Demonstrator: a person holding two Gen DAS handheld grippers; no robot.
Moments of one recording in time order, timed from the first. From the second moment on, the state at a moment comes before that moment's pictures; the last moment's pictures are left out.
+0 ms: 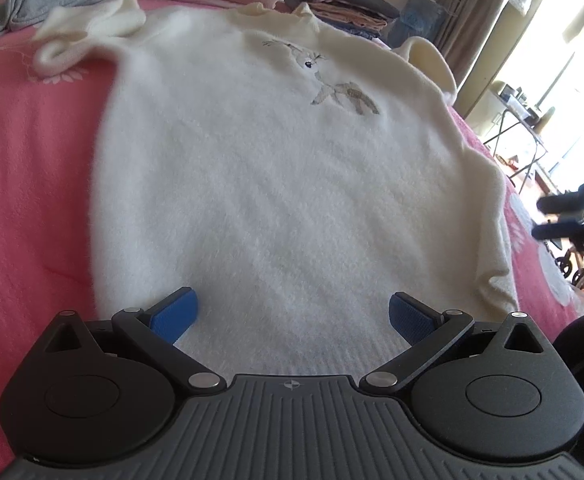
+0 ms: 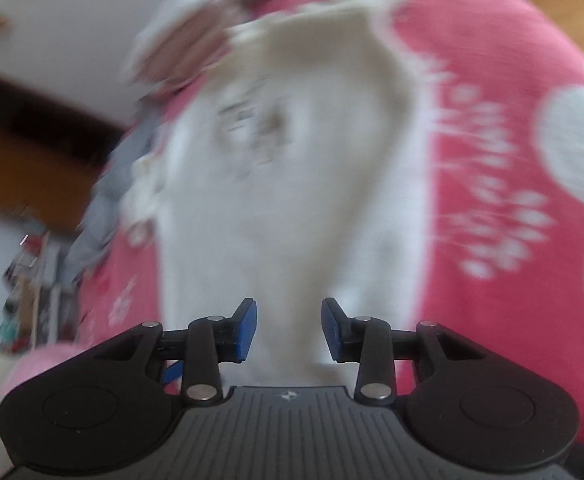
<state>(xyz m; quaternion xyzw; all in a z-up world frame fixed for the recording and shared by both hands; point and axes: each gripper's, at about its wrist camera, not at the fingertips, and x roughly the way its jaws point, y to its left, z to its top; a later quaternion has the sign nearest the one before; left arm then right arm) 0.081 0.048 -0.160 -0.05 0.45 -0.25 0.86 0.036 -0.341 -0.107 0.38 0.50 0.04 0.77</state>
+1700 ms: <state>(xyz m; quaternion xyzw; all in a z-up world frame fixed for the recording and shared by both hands) -0.008 0.037 -0.148 0.17 0.36 -0.32 0.86 -0.036 -0.126 -0.143 -0.36 0.46 0.34 0.74</state>
